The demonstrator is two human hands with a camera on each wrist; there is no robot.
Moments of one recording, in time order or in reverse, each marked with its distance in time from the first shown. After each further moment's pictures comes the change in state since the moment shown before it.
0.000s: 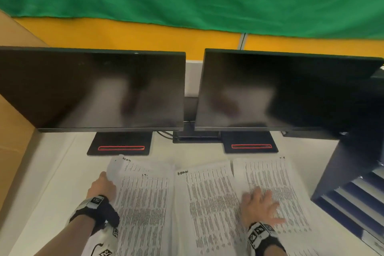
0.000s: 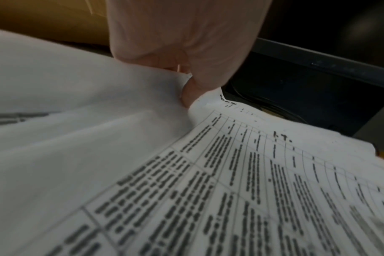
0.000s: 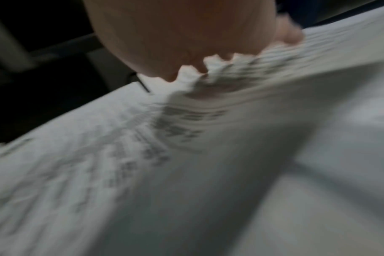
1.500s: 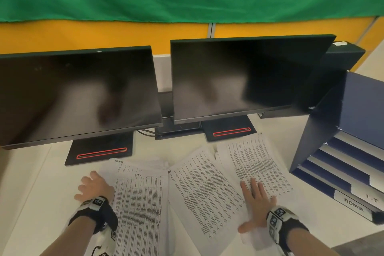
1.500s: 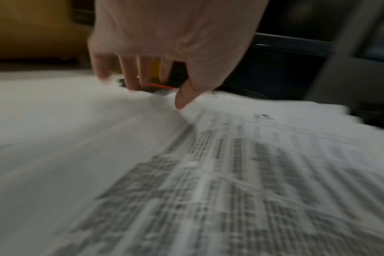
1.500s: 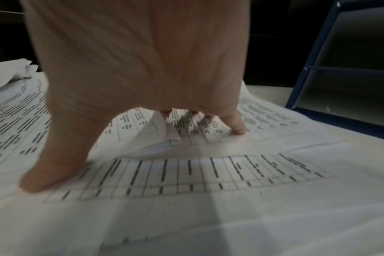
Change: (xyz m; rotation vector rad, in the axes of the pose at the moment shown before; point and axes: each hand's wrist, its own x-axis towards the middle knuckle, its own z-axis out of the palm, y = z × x) left_hand -0.020 0.036 0.006 0.179 0.079 0.004; right_hand -0.003 0.067 -0.034 -0.428 -0.443 -0.414
